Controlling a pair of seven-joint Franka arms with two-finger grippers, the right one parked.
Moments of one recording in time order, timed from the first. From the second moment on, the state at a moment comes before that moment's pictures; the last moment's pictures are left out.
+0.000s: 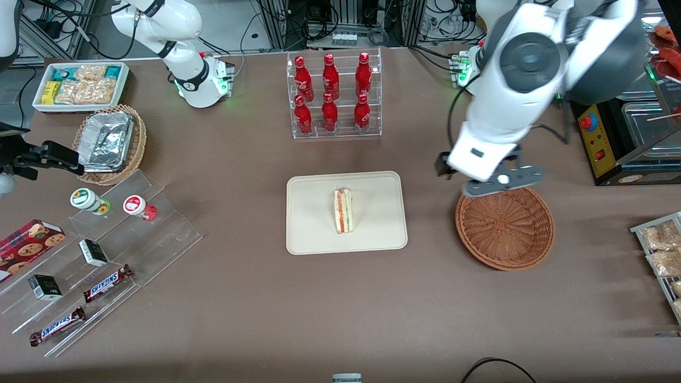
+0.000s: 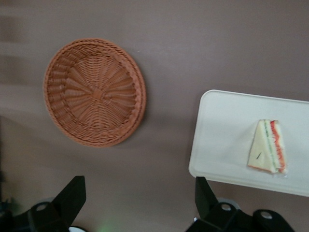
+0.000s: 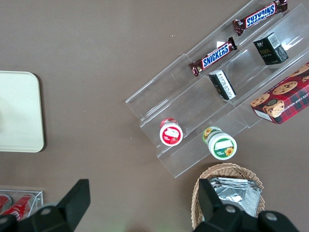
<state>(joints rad) -0.29 0.22 -0.17 -1.38 0.10 1.49 -0.60</state>
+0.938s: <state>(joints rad) -0.02 0.06 -0.11 -1.42 0.05 1.30 -0.04</state>
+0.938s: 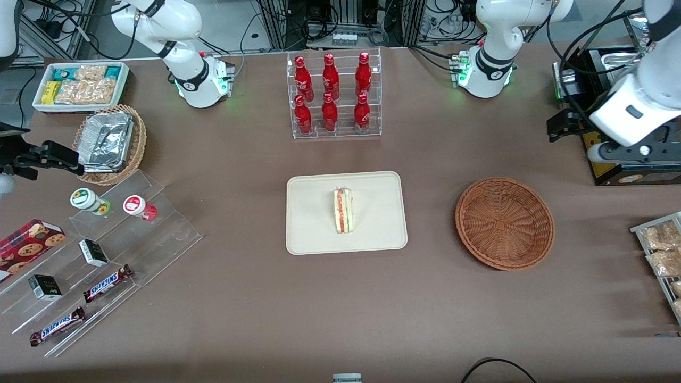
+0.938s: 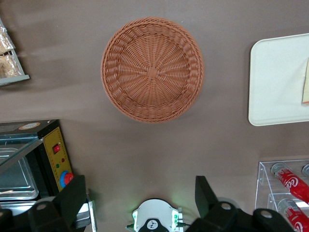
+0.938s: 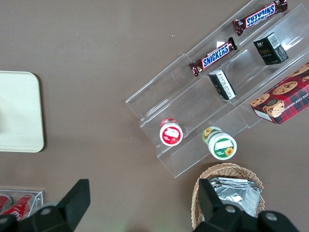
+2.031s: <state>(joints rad) -0.06 -0.08 0.02 -1.58 0.04 1.40 0.06</state>
